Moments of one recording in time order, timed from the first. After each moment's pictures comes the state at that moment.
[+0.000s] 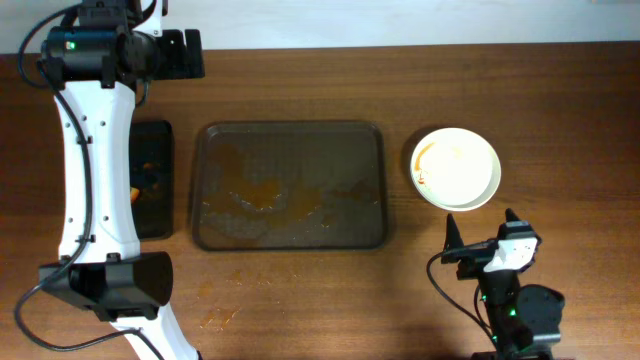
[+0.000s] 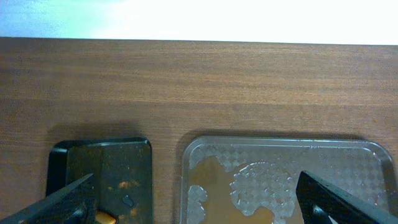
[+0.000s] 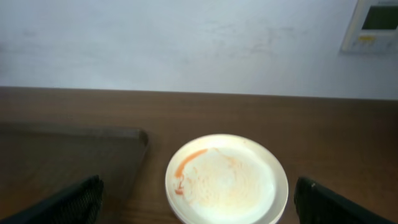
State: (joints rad) left arm 0.01 1.99 2.37 -1.25 0.00 -0.02; right arm 0.03 0.18 0.13 -0.05 -0.04 0.00
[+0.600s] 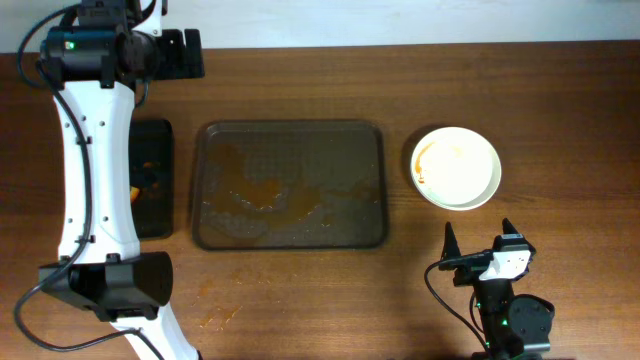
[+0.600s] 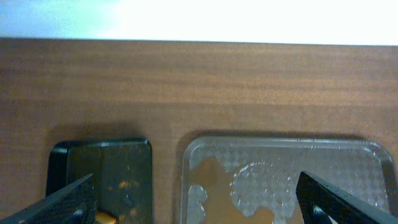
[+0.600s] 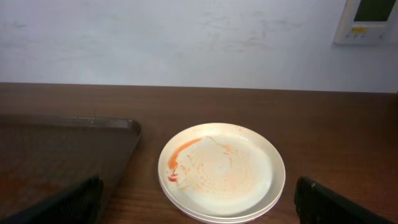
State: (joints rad) left arm 0.01 1.99 2.37 -1.26 0.00 -0.02; right arm 0.03 0.01 0.01 -0.08 -0.02 0.00
